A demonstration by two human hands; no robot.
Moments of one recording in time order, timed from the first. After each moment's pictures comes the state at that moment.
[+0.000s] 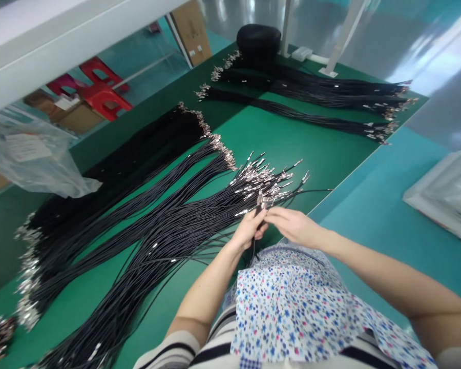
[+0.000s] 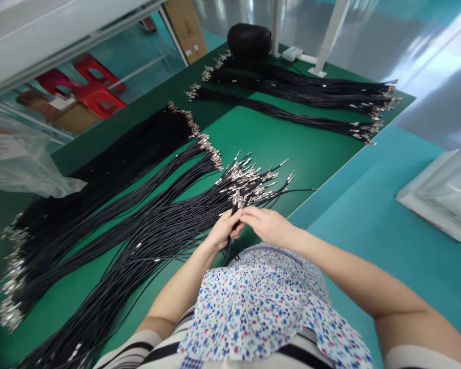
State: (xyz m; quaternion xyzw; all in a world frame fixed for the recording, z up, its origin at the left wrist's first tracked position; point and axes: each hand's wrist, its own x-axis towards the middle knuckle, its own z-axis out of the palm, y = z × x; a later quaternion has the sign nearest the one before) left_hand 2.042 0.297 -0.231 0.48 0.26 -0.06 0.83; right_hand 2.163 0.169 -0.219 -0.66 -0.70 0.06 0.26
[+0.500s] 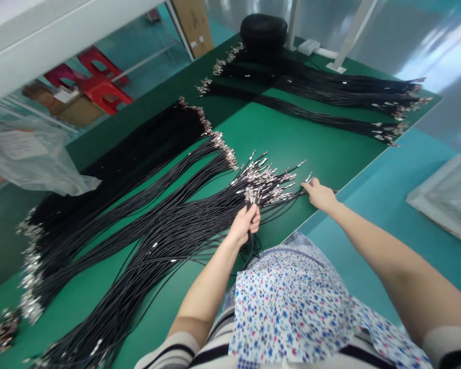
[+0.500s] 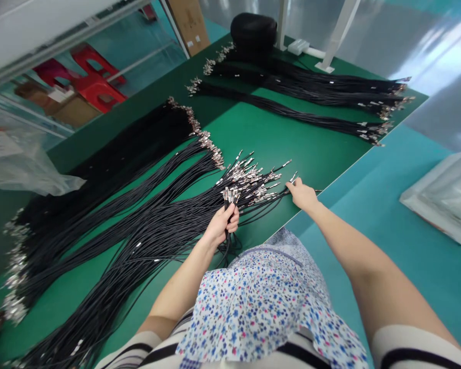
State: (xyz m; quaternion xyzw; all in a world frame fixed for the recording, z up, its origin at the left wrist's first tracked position) left_hand 2.052 0.319 -0.250 0.41 0.31 0.00 0.86; right_hand 2.278 0.152 -0.311 -0.89 -0.43 0.11 -0.11
